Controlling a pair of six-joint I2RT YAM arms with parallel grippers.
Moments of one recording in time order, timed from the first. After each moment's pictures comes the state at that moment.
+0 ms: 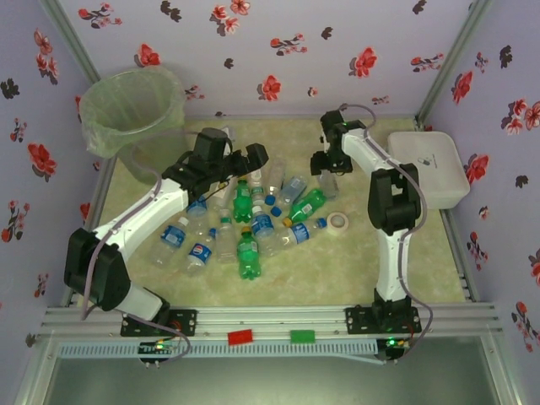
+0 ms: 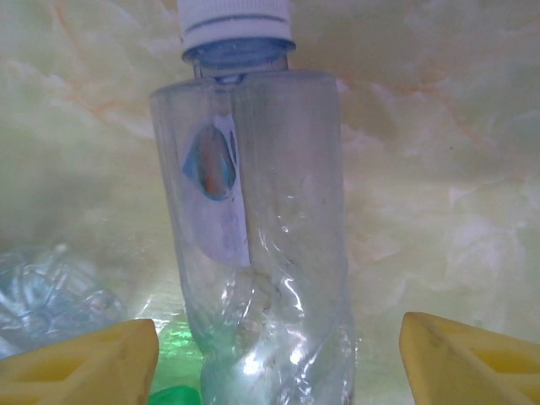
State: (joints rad) left arm -0.58 1.49 1.24 -0.32 0.13 -0.80; right arm 0.28 2.17 1.83 -1.00 0.00 0.17
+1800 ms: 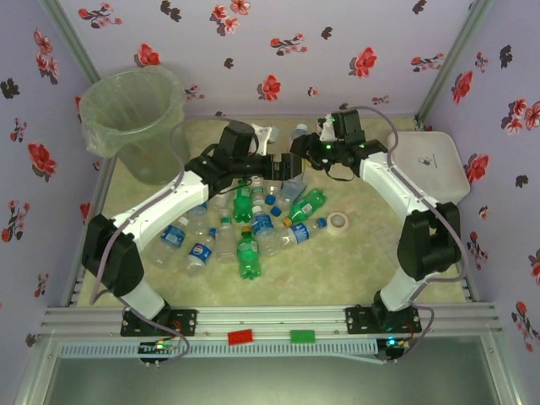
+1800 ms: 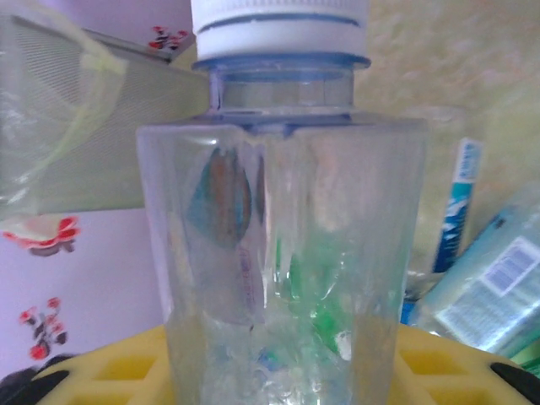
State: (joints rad) left arm -0.71 1.62 1.42 -0.31 0.40 -0.56; right arm 0.34 1.66 1.40 -0.43 -0.60 0.78
